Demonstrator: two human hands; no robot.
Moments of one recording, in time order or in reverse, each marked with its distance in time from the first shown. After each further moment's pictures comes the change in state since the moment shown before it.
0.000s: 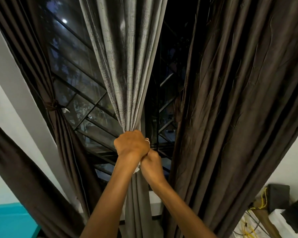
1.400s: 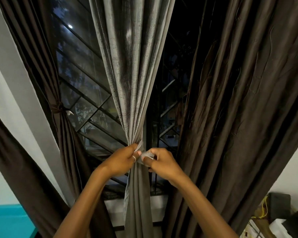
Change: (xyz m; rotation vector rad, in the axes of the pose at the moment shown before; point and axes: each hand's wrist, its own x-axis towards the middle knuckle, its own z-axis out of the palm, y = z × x) left_hand 0.001 -0.078 0.028 -0.645 -0.321 0.478; right_hand 0.007 -0.032 -0.049 -0.316 -0.254 -0.013
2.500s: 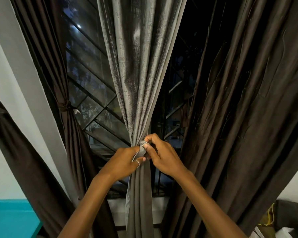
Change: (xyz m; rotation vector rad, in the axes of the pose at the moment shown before) left_hand -0.001 -0.022 0.008 0.188 0.215 0.170; right_hand 0.025 -0.004 -0.006 -0.267 0.015 -0.508
